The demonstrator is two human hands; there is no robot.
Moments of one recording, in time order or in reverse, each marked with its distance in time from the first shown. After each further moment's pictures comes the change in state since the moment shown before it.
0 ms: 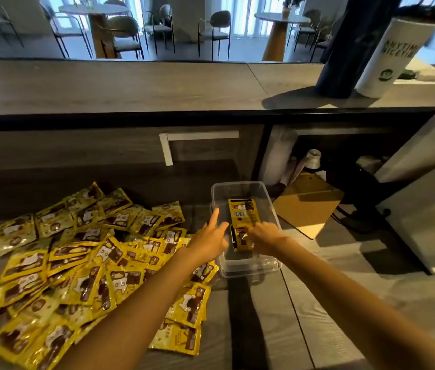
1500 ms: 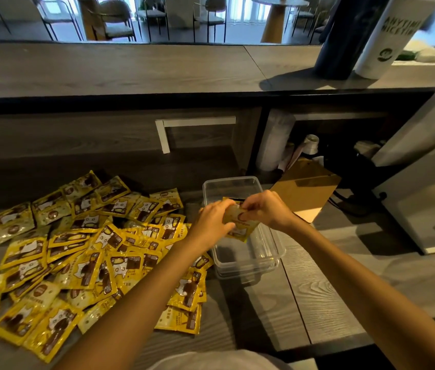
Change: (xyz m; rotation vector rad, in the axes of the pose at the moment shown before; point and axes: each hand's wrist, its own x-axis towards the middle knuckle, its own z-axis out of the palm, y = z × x) left_hand -0.022 0.016 -0.009 -0.245 0.238 0.096; right_hand -0.026 0.008 -0.024 0.740 0.395 -0.107
